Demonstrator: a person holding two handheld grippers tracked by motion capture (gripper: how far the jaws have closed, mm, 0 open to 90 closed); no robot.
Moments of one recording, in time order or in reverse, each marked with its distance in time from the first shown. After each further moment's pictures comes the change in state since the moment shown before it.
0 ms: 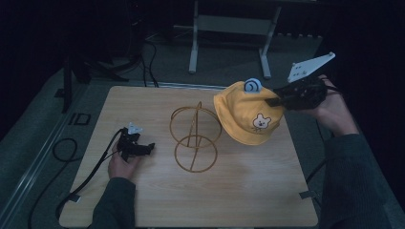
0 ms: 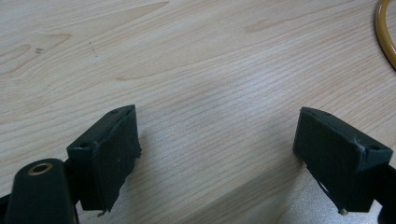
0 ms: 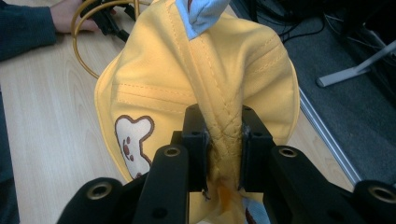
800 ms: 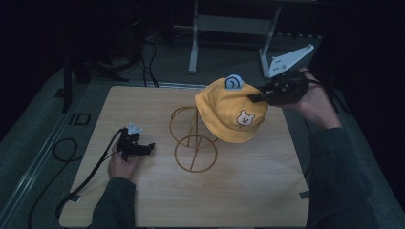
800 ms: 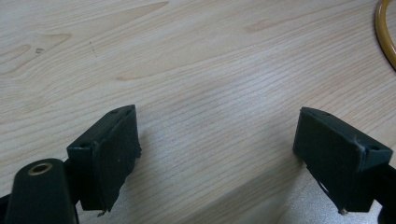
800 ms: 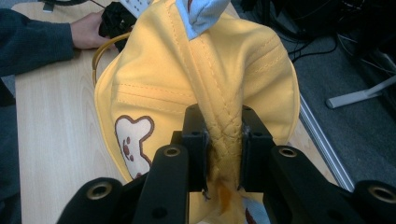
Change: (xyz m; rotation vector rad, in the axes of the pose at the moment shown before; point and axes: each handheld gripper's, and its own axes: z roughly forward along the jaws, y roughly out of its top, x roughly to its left) left arm 0.000 0.000 0.000 -0.001 0.000 0.000; right arm 0.013 0.041 0.019 -0.019 0.044 -0.065
